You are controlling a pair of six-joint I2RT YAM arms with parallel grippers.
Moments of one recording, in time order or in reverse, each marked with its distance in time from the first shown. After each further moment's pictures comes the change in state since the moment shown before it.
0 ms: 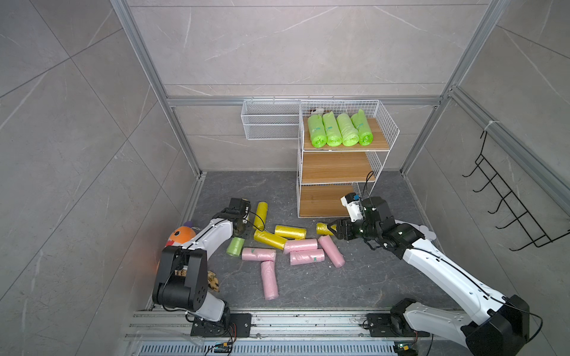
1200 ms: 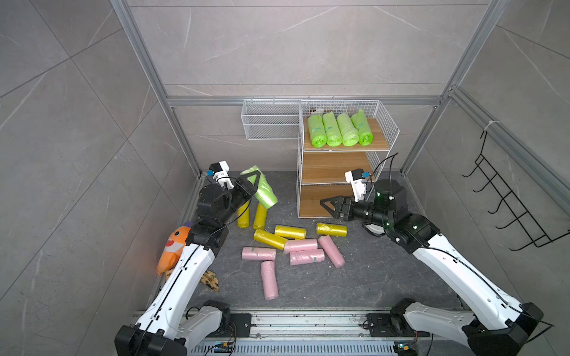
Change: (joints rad) left arm -0.102 -0.415 0.064 0.653 0.402 -1.083; right arm 0.059 -0.001 0.243 0.166 -0.111 0.230
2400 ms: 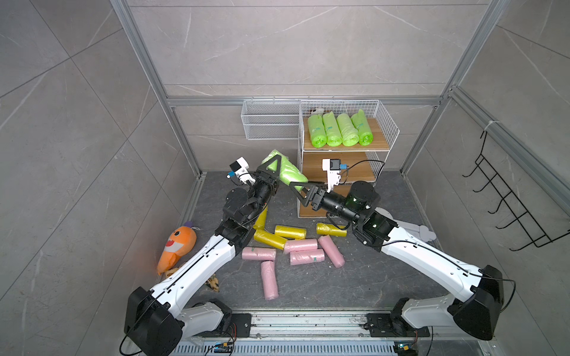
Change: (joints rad) left arm -0.294 0.143 0.017 0.449 -0.322 -0.354; right arm 0.208 0.206 -0.018 0.642 0.125 0.157
